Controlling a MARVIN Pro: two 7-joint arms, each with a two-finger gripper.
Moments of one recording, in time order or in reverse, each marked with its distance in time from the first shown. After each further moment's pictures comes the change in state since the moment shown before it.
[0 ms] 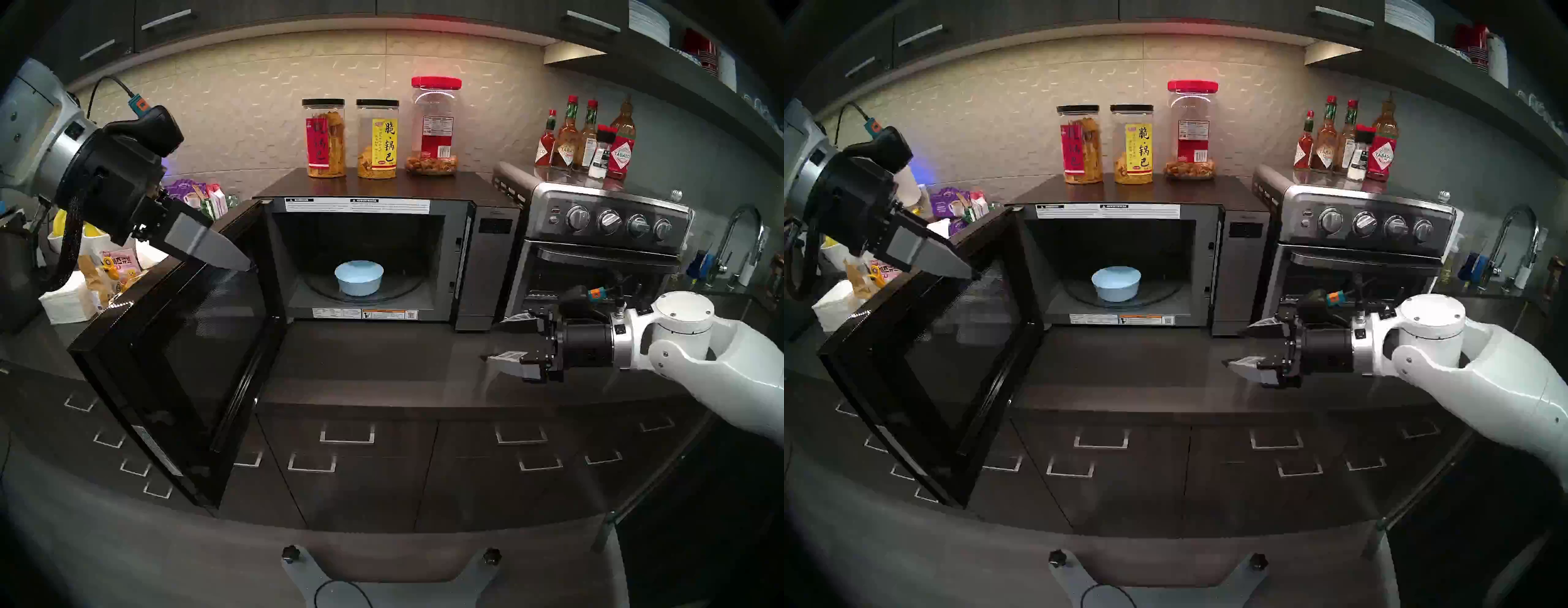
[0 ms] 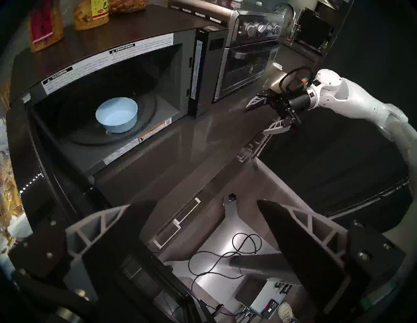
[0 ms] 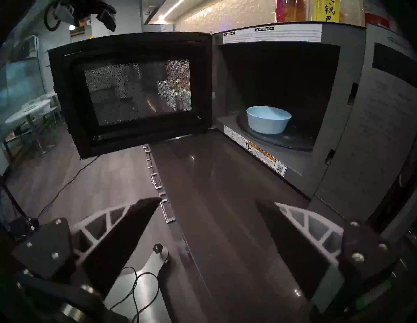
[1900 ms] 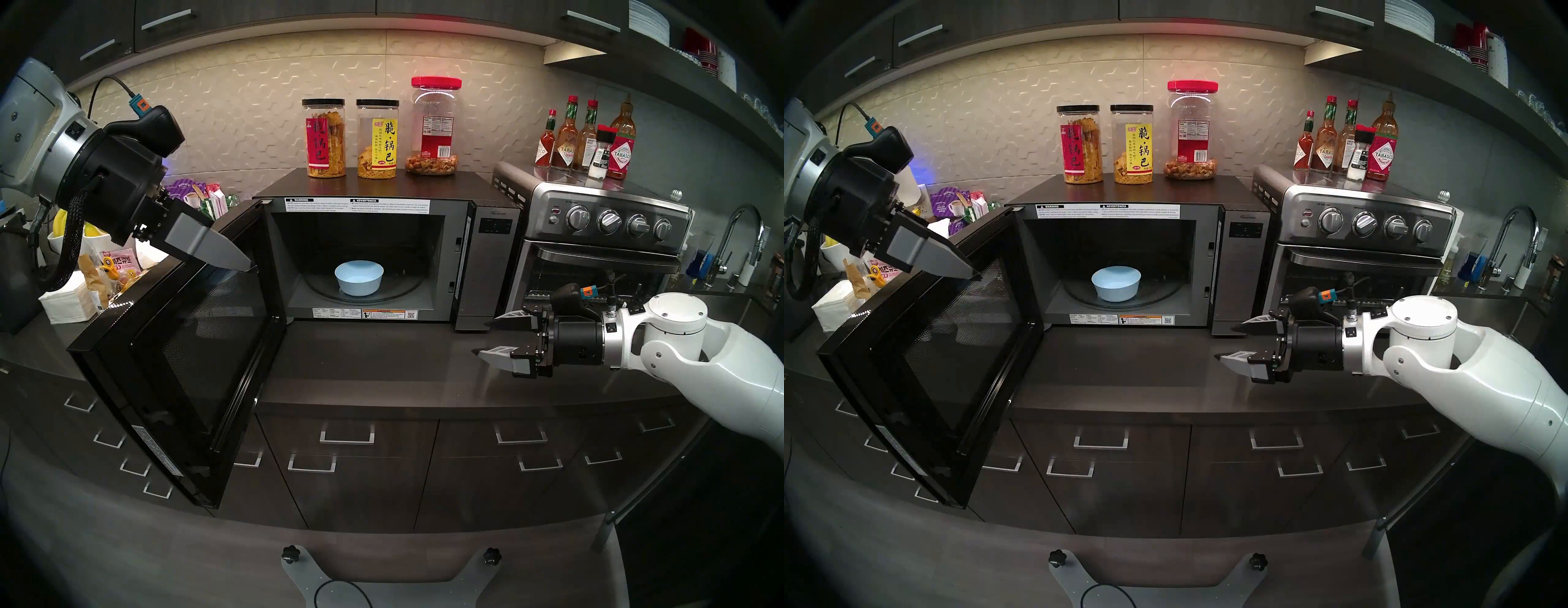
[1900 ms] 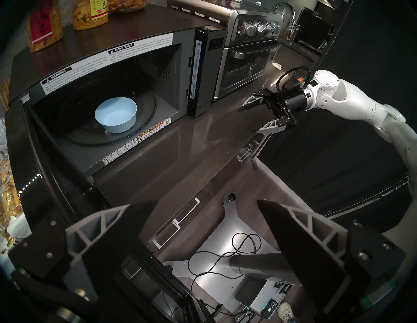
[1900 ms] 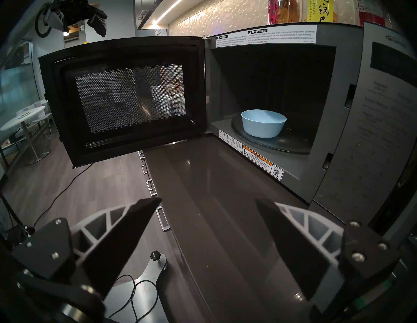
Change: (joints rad) left arm 0.003 -0.001 -0.004 0.001 0.000 -0.002 -0.008; right arm 0.001 -0.025 0.001 -0.008 0.016 0.017 -0.042
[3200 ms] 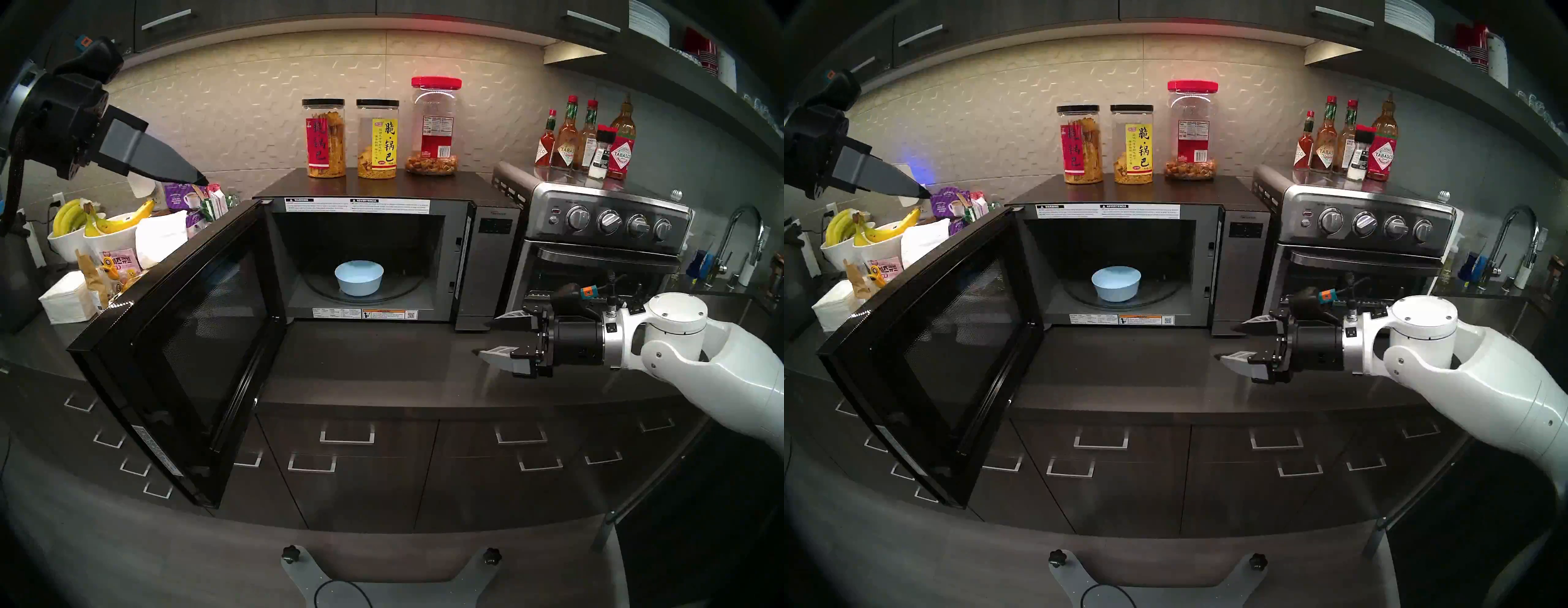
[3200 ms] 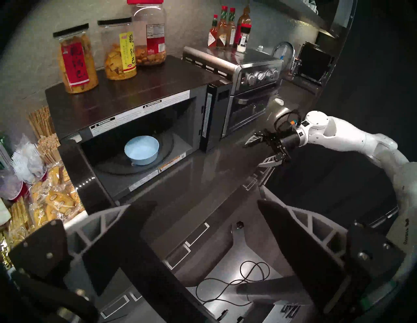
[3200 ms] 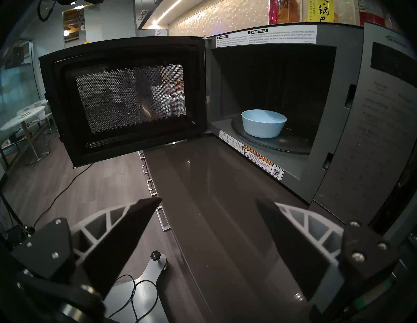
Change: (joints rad) left arm -0.316 -0.053 0.180 0.106 -0.006 0.000 -0.122; right arm 0.000 0.001 0.000 0.000 0.000 0.000 0.001
